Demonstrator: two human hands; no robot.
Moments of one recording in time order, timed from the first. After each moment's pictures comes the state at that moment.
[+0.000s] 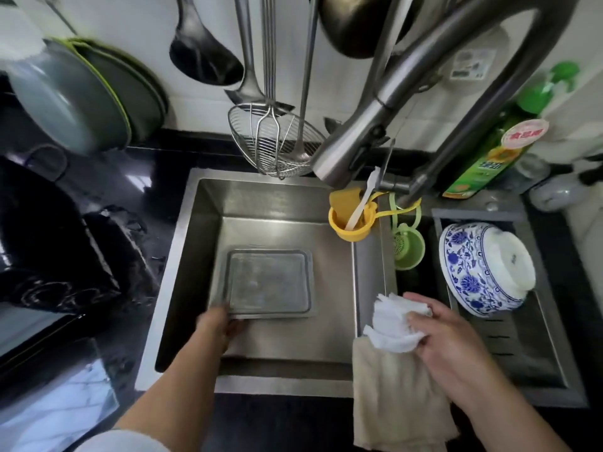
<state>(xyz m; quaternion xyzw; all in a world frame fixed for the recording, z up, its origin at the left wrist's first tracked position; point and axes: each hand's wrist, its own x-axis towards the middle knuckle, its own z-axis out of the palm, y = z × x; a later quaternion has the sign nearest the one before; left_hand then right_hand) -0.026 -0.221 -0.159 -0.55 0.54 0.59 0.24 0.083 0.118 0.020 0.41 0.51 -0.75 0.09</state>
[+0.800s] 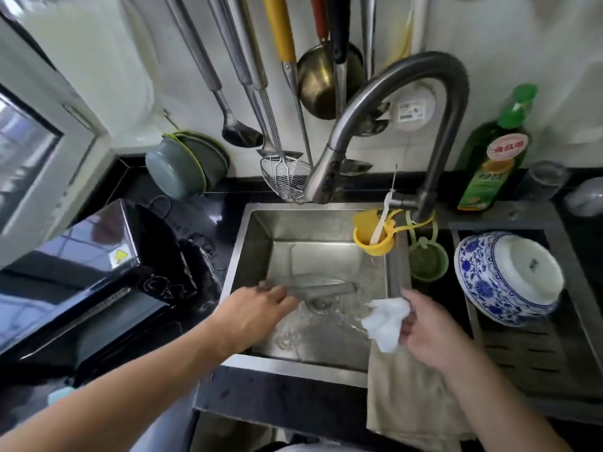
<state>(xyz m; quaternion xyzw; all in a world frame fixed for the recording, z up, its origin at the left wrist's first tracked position) 0.011 -0.199 0.079 0.45 0.89 -0.07 0.07 0.070 0.111 0.030 0.43 0.39 -0.79 0.18</state>
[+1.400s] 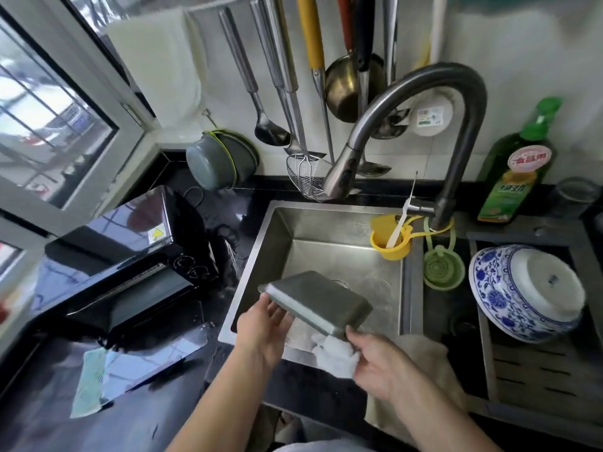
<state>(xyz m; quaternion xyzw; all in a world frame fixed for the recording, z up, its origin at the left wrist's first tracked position) 0.074 -0.153 0.056 -0.43 0.43 0.79 0.05 0.108 0.028 0.021 0.35 0.28 -0.81 0.38</state>
